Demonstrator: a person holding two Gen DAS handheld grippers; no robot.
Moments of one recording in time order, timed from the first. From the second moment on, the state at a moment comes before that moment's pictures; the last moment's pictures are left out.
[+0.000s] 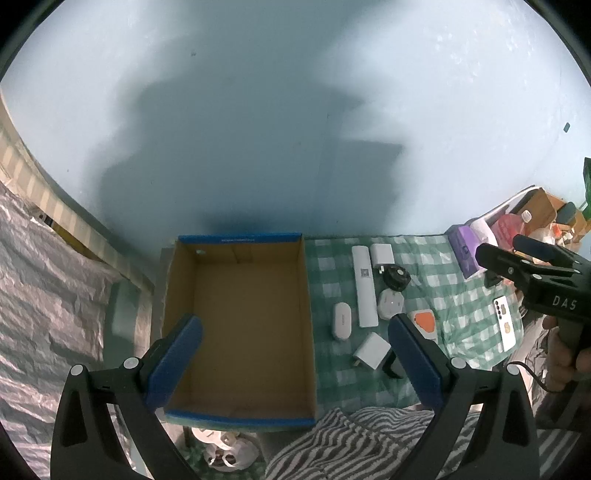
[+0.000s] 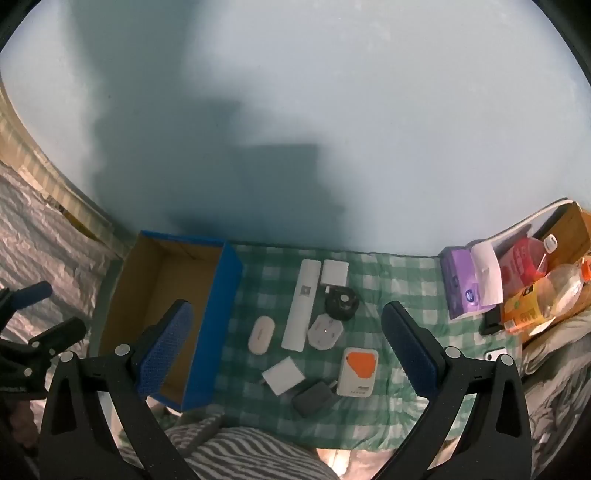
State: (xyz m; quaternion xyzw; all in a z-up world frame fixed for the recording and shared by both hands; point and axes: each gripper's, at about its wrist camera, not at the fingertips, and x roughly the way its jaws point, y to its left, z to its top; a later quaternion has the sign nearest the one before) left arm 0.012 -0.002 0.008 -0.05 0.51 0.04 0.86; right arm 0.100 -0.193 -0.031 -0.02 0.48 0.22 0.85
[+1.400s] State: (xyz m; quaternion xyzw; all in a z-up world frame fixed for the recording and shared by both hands) left arm 0.000 -0.001 0.006 -0.04 0.51 0.03 0.86; right arm 0.096 -0.189 -0.033 -0.03 0.48 0.22 0.85
